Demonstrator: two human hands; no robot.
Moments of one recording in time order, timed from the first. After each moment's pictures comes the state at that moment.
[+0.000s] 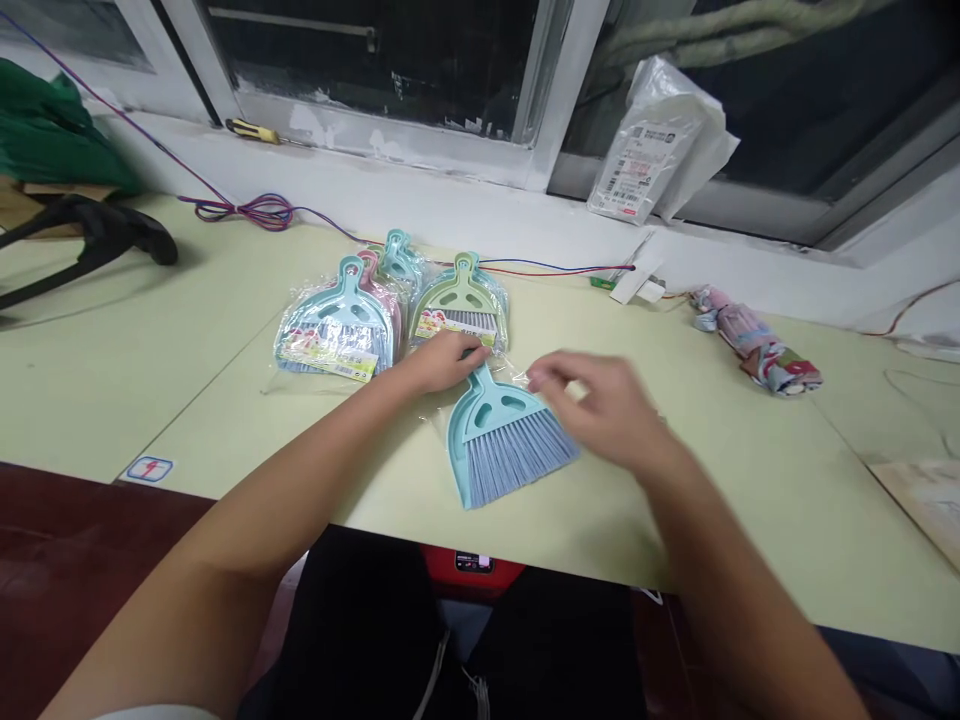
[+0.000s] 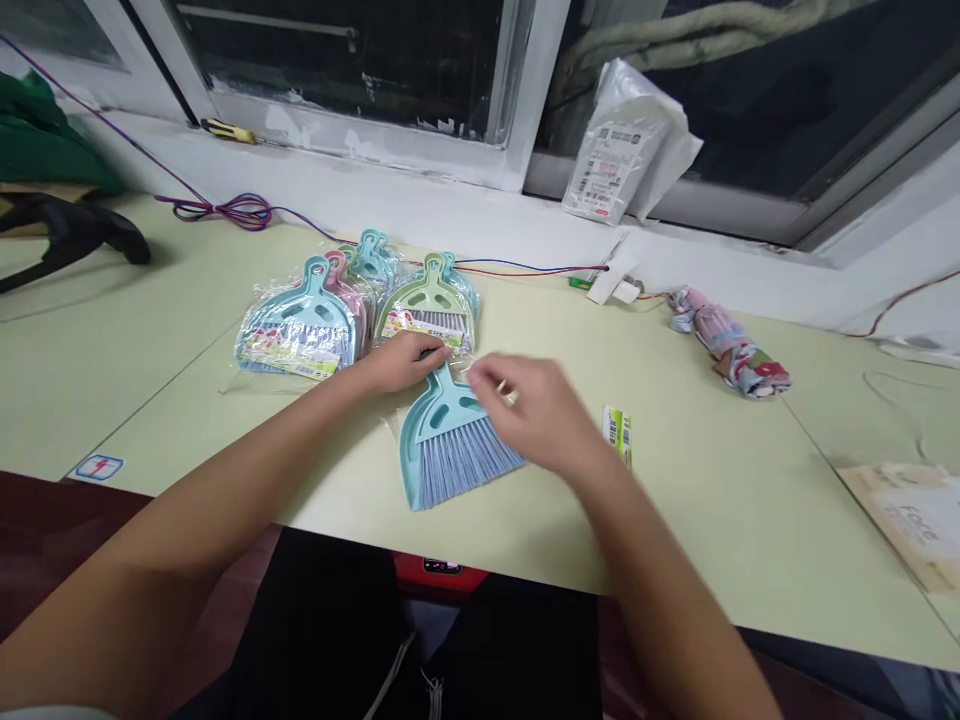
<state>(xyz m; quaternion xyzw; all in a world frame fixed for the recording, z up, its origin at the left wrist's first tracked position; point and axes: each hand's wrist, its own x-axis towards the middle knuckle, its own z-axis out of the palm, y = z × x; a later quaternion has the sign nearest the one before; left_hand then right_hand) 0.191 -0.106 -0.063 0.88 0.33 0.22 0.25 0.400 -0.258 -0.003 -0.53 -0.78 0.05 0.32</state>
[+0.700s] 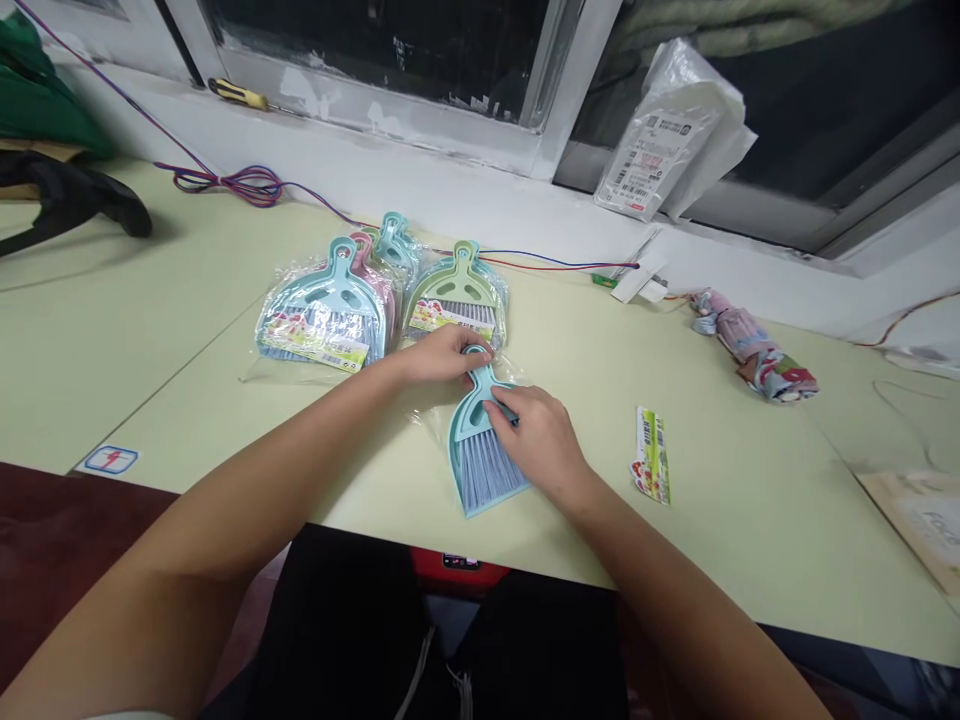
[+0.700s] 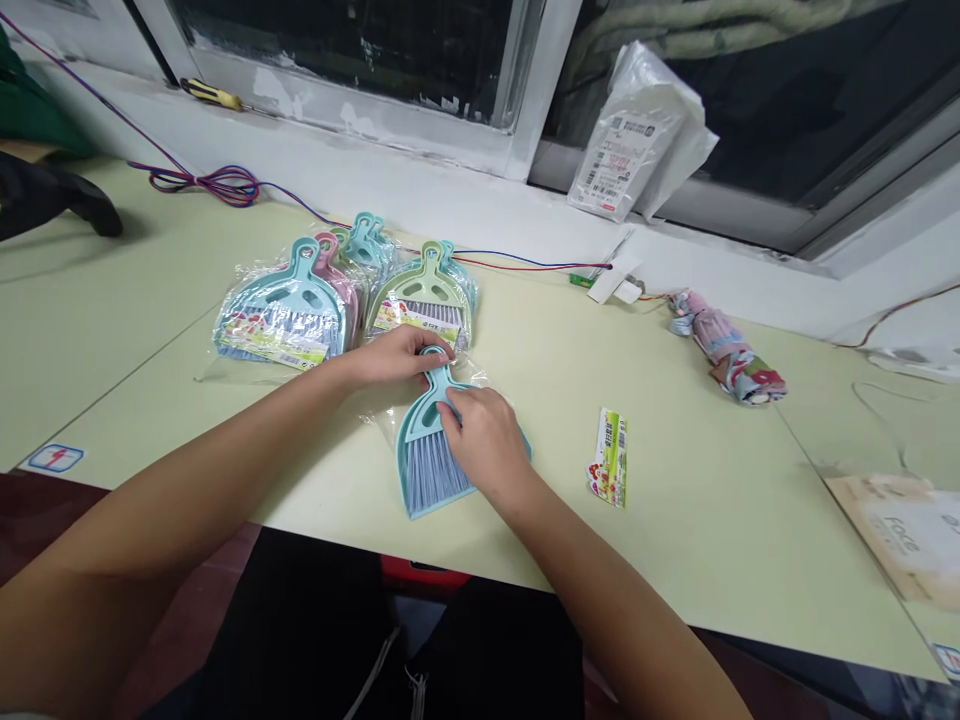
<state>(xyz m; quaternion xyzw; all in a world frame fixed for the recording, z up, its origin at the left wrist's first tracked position) 0.196 -0.114 -0.054 0.76 0.35 0.19 0.51 0.368 -0.254 -0.068 -0.59 -0.76 0.03 0.25</state>
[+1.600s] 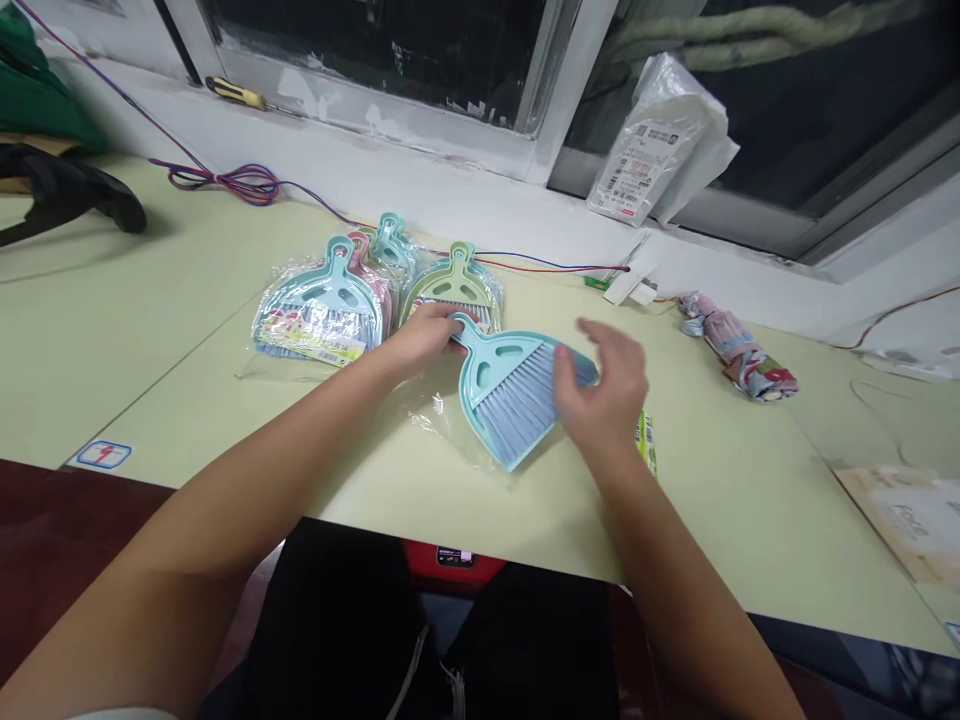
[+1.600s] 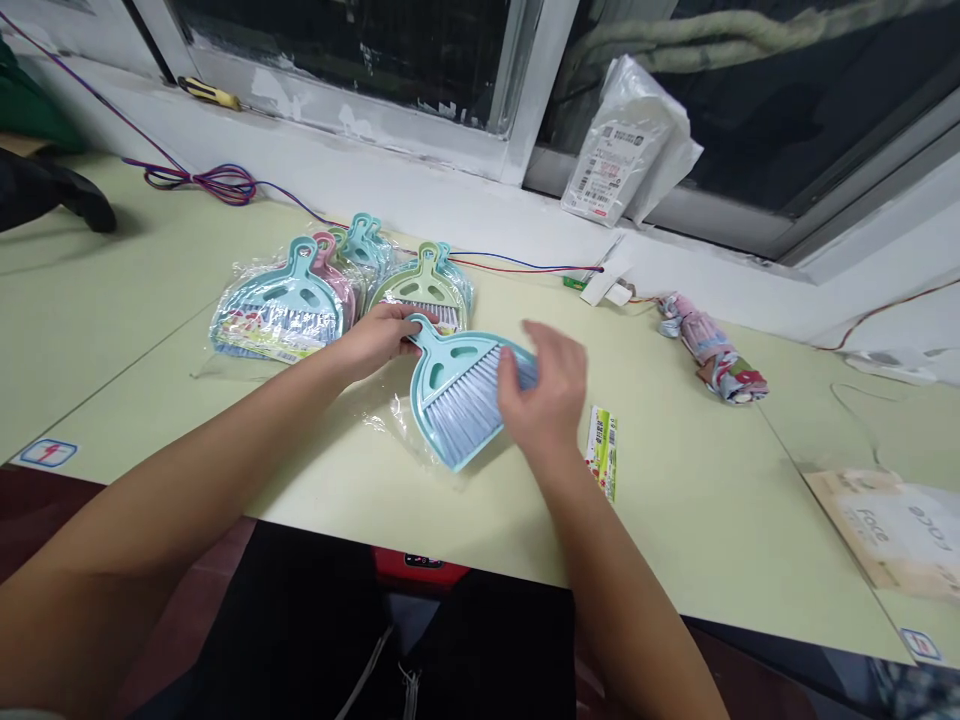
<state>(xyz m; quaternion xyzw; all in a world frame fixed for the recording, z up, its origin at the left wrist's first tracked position) 0.202 -0.112 -0.046 0.53 0.41 0.38 0.64 0.420 -0.236 -0.042 -0.59 -0.62 -0.09 0.52</state>
